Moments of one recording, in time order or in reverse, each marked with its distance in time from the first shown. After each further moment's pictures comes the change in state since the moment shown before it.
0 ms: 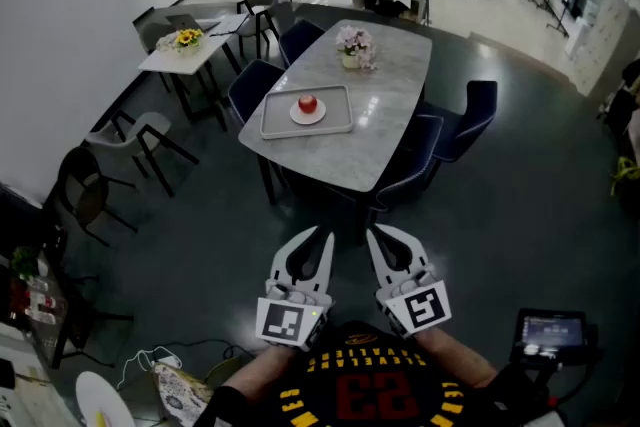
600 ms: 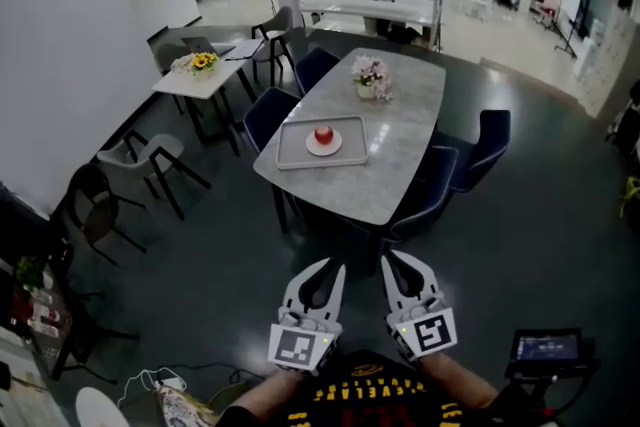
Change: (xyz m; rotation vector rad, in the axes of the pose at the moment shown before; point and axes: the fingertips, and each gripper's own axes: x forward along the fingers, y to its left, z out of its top) left arm 0.006 0.024 -0.011 0.007 0.016 -0.016; right arm 0.022 -0.008 -0.011 0.011 -0.013 -0.066
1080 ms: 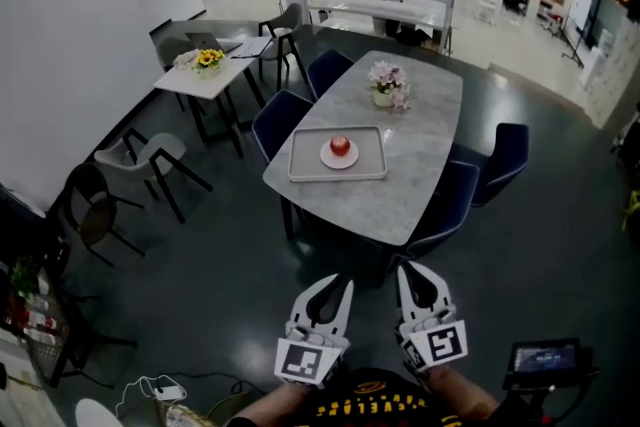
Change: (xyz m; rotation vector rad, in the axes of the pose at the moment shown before) left arm 0.027 0.077 -0.030 -0.069 0.035 0.009; right arm 0.075 -0.010 -0.031 0.058 0.052 -0.055
